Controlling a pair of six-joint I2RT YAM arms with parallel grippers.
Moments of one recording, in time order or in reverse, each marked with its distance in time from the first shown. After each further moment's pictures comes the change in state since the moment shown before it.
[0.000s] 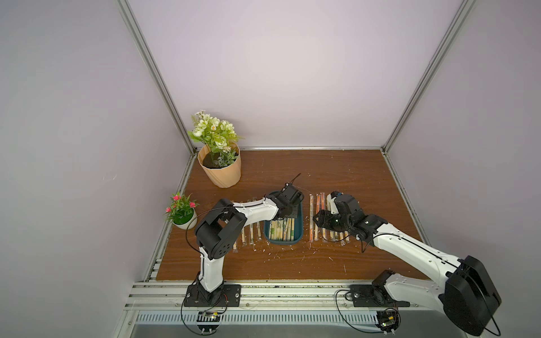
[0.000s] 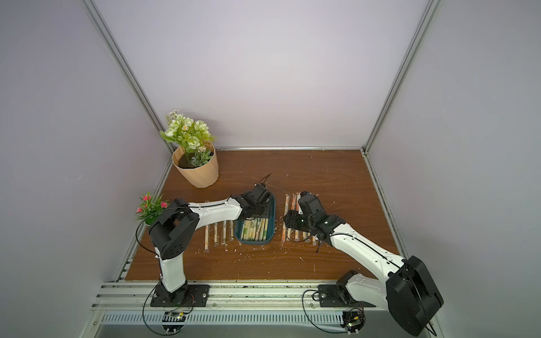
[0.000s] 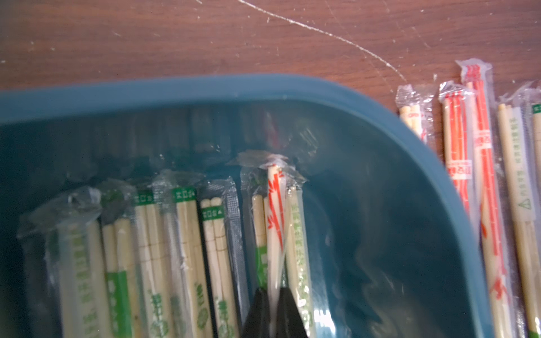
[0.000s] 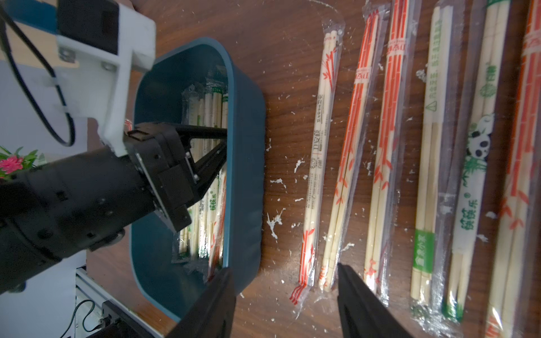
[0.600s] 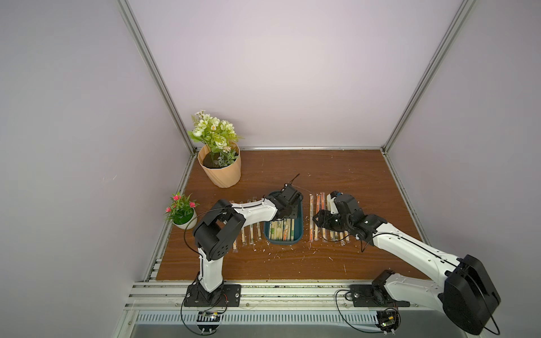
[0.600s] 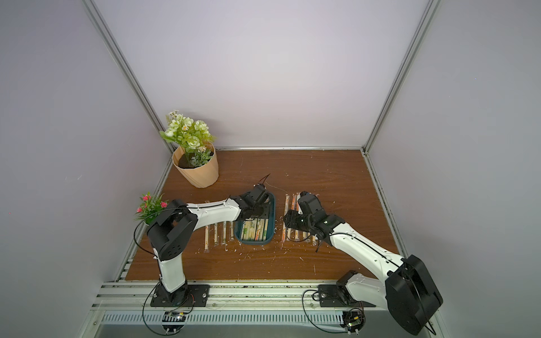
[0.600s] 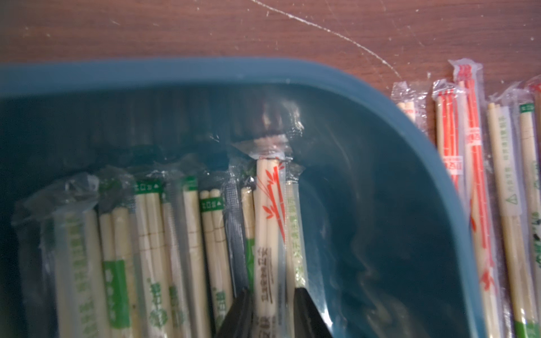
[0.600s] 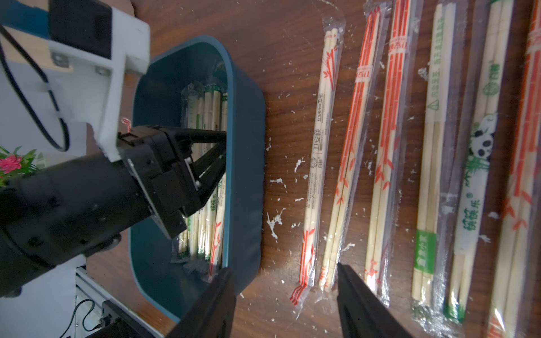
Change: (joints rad) left arm 0.004 -0.011 -0.021 0.019 0.018 -0.016; right arm 0.000 0.007 0.000 0.000 -0.003 0.000
